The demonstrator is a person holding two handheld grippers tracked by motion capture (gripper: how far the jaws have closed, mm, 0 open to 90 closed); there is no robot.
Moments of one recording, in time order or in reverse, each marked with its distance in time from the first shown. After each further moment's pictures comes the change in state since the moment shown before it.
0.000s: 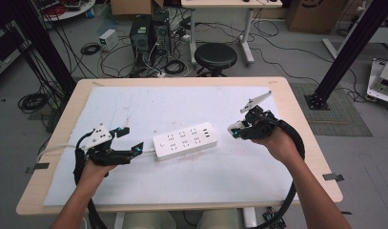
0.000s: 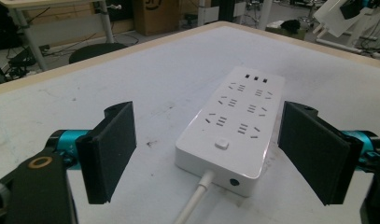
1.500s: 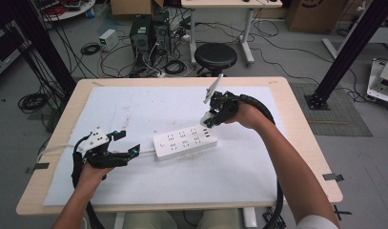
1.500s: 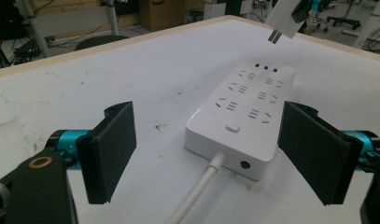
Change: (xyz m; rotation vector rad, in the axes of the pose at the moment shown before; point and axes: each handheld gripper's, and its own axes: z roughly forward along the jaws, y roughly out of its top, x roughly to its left) left arm 0.007 -0.015 -0.003 0.020 0.012 -0.020; right arm -0.012 0.091 0.076 0.127 0.219 -0.409
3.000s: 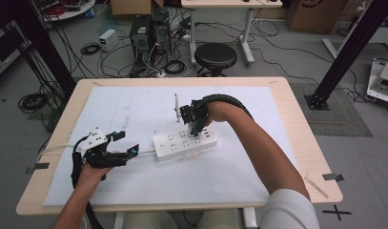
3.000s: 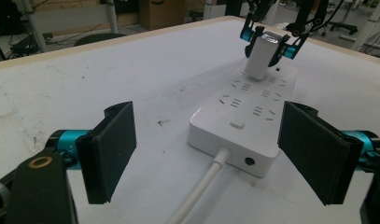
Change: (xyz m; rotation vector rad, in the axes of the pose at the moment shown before) left arm 0.005 -0.006 0.000 -0.009 -0.006 -0.027; right arm 0.009 0.063 0.069 0.328 0.072 -0.420
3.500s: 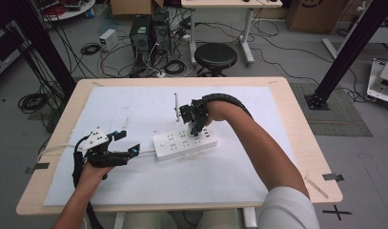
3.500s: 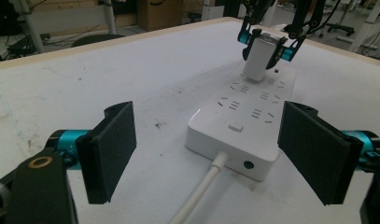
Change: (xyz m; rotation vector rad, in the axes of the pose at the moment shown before) left arm 0.000 0.000 0.004 0.000 -0.008 0.000; right arm -0.004 0.002 0.002 0.015 0.016 0.011
